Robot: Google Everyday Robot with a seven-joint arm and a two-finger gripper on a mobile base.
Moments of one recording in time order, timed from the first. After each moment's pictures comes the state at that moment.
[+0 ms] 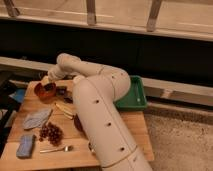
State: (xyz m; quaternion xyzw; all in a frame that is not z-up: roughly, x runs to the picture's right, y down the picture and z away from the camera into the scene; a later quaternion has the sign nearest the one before) arm -0.360 -0.061 0.919 -0.37 -0.24 0.46 0.77
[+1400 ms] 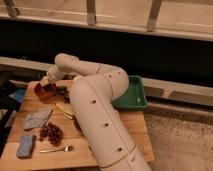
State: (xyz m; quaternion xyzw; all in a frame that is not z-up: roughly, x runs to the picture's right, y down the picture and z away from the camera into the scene) arm -0.359 -0.061 0.922 -0.37 -0.23 0.48 0.77
